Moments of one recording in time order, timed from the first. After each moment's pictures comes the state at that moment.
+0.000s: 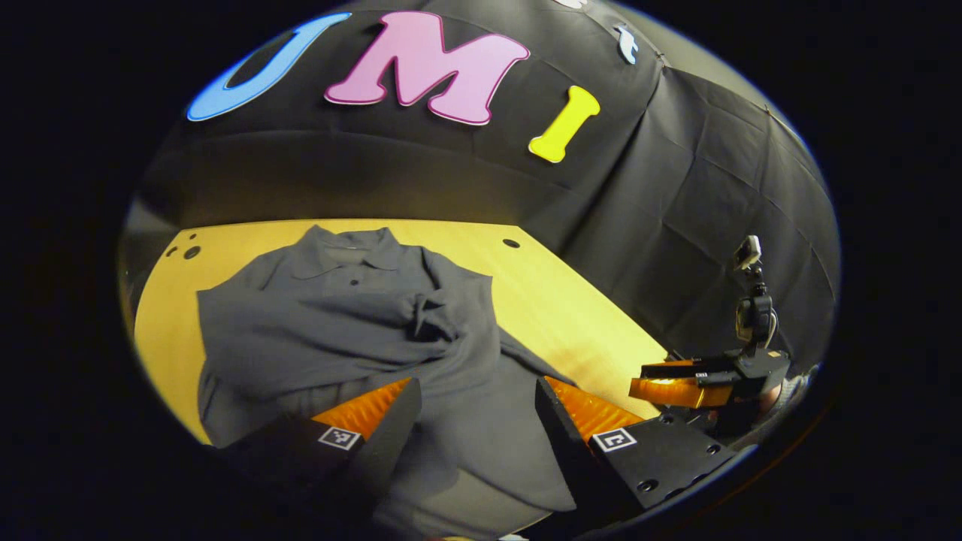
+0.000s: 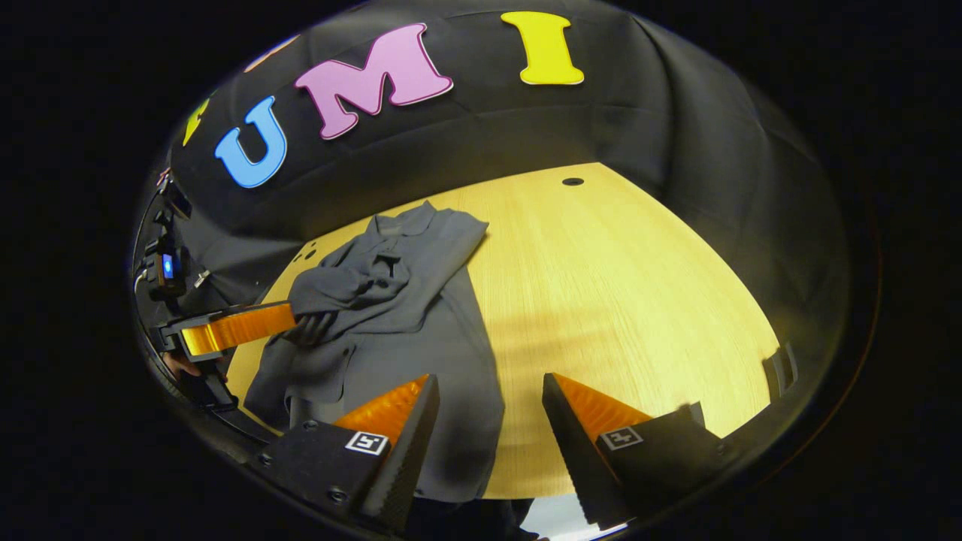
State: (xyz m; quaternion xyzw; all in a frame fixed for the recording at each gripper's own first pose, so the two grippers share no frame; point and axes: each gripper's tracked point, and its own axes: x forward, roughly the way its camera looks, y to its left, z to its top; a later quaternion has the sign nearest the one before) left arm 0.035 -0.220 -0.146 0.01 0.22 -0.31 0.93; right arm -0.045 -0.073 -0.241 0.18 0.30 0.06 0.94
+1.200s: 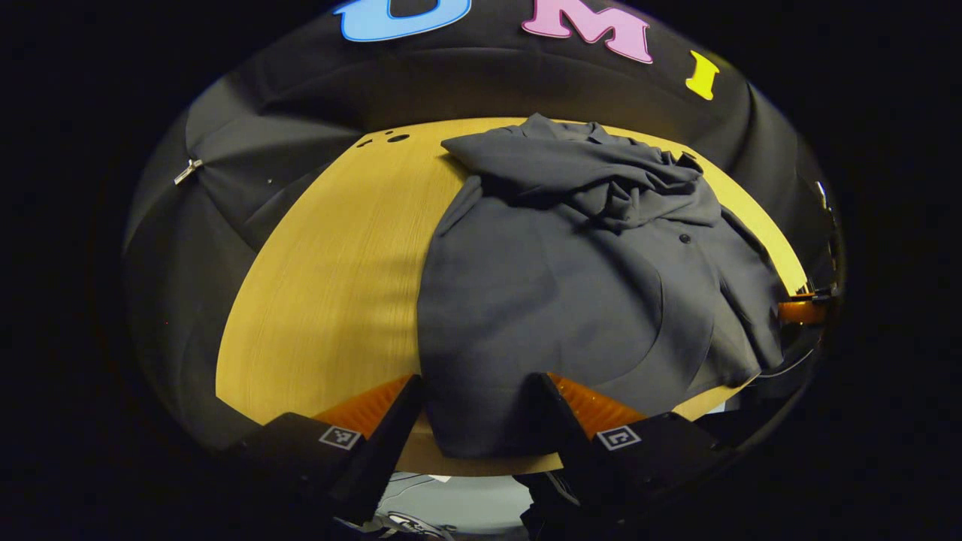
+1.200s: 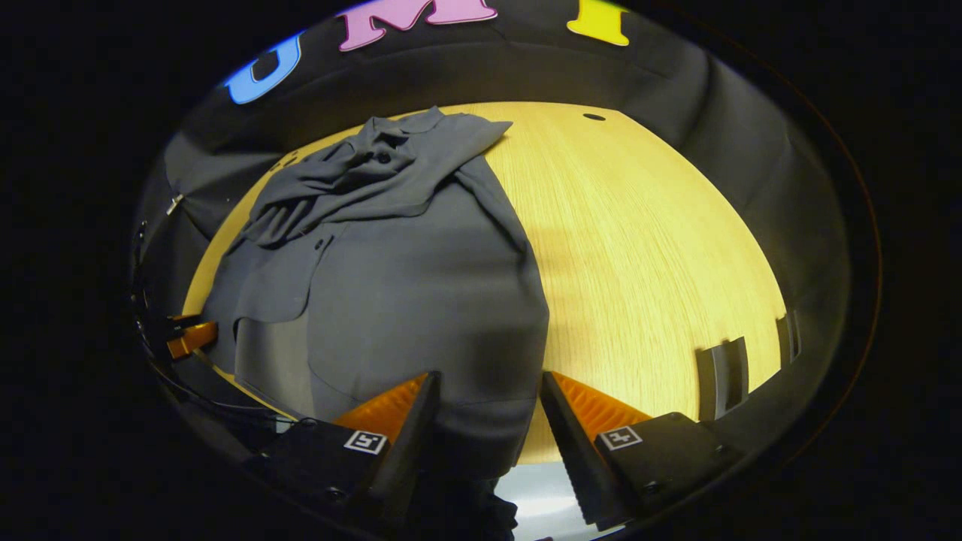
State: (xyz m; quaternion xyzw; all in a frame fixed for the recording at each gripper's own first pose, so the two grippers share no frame) left arm -0.019 0.035 -0.285 0.06 0.36 -0.03 0.93; right arm -0.080 -0.020 -0.324 0.06 0.43 0.04 0.90
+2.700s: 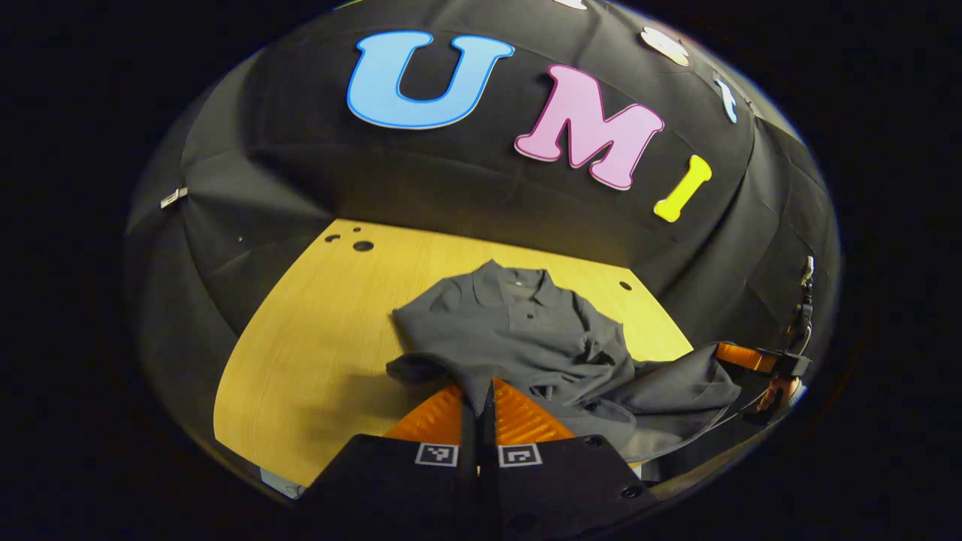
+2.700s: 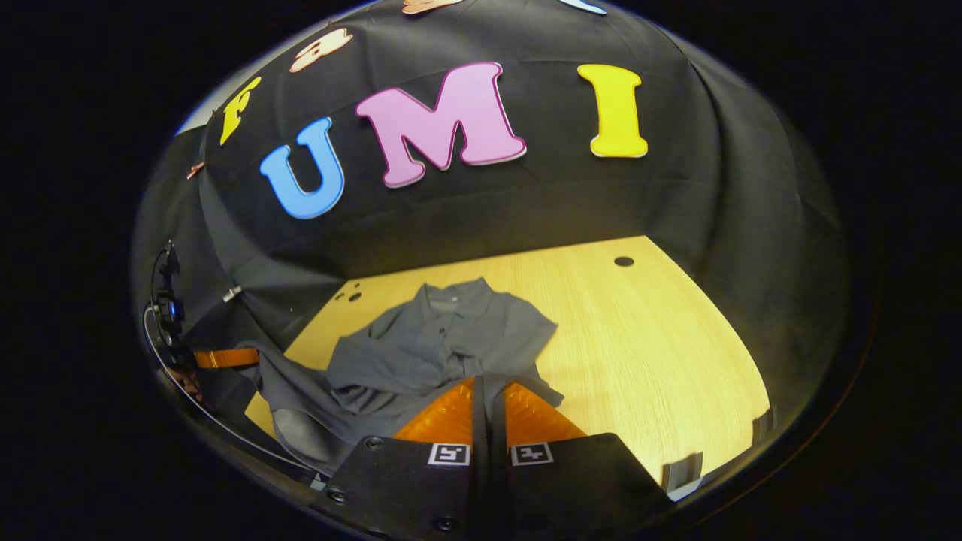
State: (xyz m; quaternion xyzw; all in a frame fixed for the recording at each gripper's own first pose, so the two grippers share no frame) left arm 0.037 -0.019 -0.054 -0.06 0.19 -0.12 0.97; right arm 0.019 -0.021 -0.080 0.17 0.17 0.10 0.97
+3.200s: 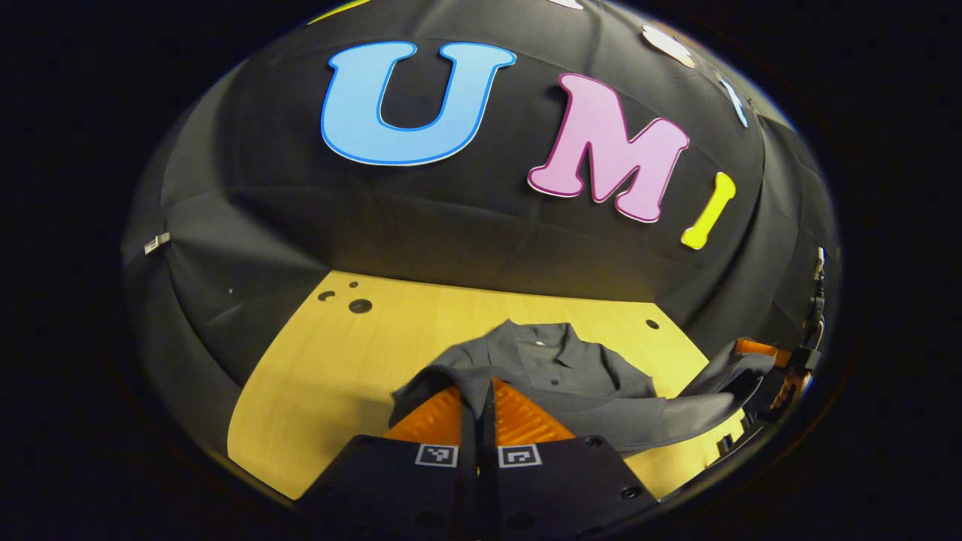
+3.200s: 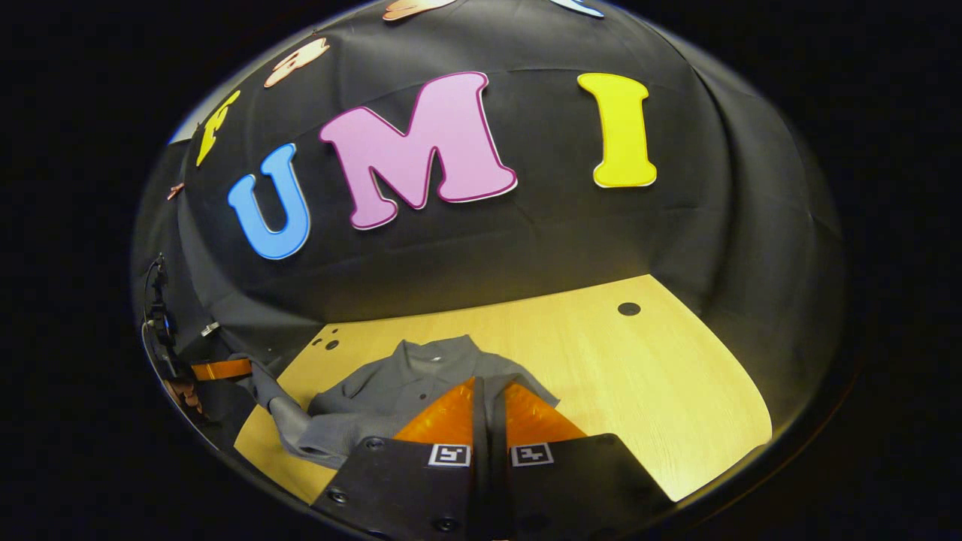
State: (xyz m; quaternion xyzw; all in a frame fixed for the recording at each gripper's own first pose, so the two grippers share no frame) left arm 0.171 -0.015 -0.015 -0.04 0.14 -0.09 0.99; right arm 0.146 -0.043 -0.067 0.16 0.13 0.06 0.98
